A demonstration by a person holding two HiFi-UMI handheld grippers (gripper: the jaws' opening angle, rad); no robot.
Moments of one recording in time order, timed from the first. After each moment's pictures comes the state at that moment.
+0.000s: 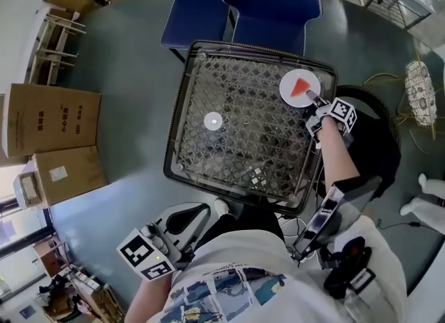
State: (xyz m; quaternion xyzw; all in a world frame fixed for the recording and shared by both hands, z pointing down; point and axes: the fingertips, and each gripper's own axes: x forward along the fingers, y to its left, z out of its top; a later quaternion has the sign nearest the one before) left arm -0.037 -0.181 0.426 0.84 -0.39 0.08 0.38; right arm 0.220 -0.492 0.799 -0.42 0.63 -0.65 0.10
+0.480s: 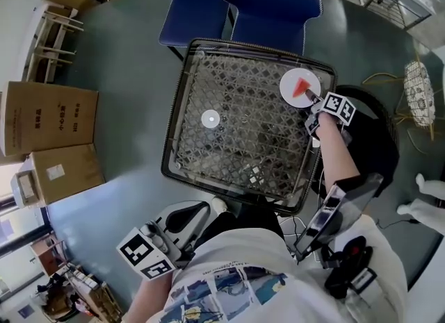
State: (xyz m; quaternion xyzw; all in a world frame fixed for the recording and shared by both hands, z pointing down) left arm -0.037 -0.186 0.430 0.83 -0.39 0.07 0.39; right arm 0.224 -0.495 0.807 -0.47 0.66 -0.59 -0.05
